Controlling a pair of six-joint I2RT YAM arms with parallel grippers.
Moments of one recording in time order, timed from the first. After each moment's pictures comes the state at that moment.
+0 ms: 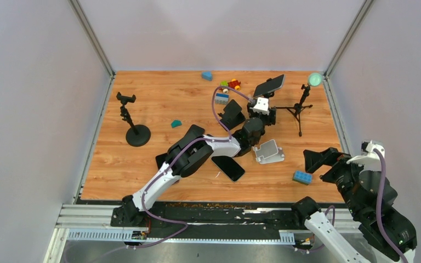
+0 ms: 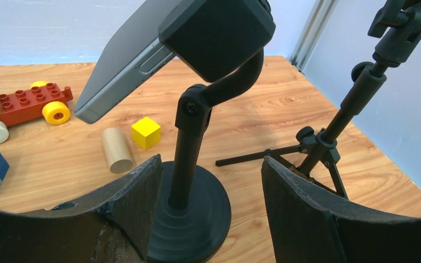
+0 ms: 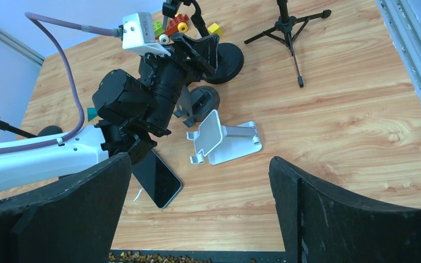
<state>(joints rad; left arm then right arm) -1.02 2.48 1.73 0.89 -0.62 -0.13 0.50 0.31 1.12 -1.07 0.40 0.50</state>
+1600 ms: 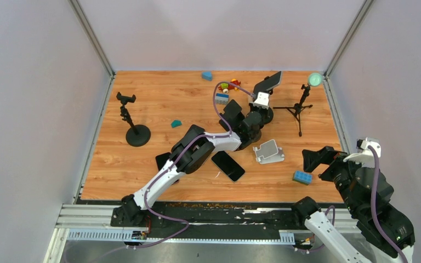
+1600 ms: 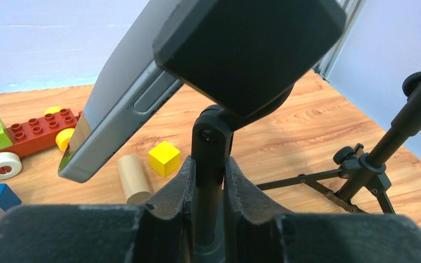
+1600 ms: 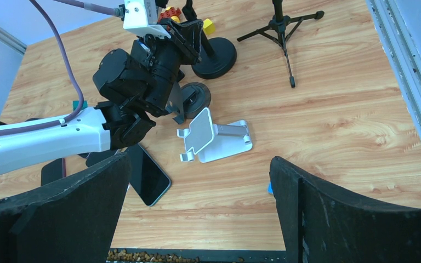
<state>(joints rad) -0.97 2.60 1.91 0.87 -0.58 -0.05 0.50 0.33 1.12 -1.07 0.40 0.45</state>
